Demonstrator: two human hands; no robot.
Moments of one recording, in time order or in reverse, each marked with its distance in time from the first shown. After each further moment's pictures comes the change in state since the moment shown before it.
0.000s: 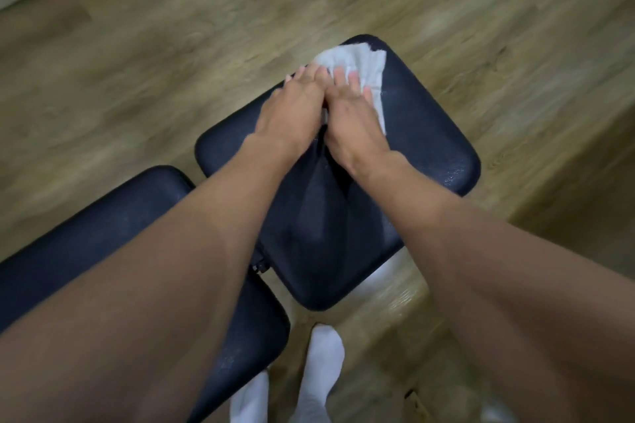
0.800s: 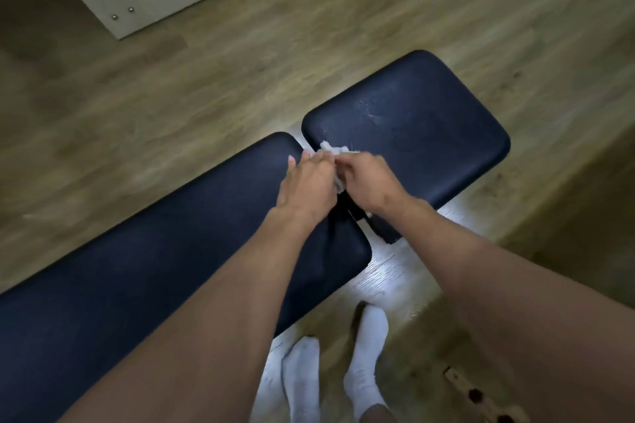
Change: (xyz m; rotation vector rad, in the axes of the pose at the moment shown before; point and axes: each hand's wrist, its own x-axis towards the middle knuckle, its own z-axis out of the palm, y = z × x) left_hand -0.215 -0.054 -0.029 -0.076 -0.072 -0.141; right_hand -0.148 -0.116 0.028 0.261 -0.125 -0.043
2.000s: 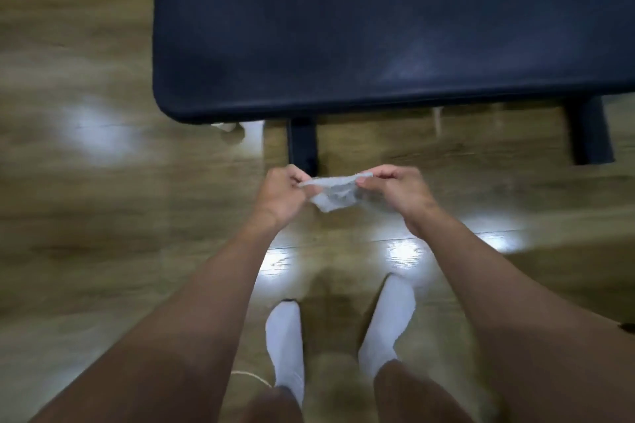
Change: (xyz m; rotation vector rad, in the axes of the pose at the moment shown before) left_hand -0.526 -0.328 0.208 -0.998 0.252 -0.797; right_hand -0.325 -0.122 0.438 0.494 -0.420 0.301
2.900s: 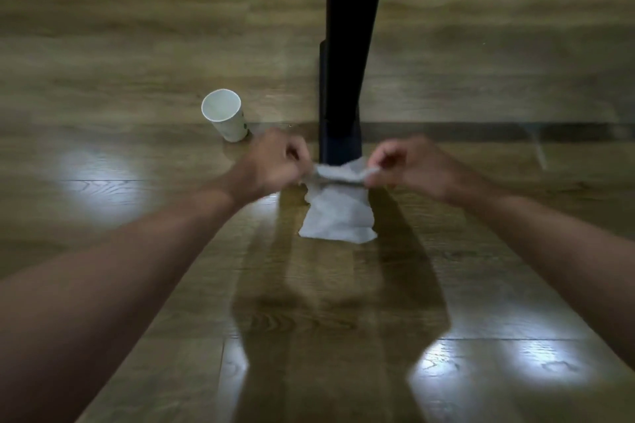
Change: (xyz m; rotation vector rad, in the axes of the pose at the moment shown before) left_hand 0.202 -0.130 -0.027 0.314 0.087 0.622; right_hand 0.209 0.069 0.065 -0.616 -0.282 -0.660
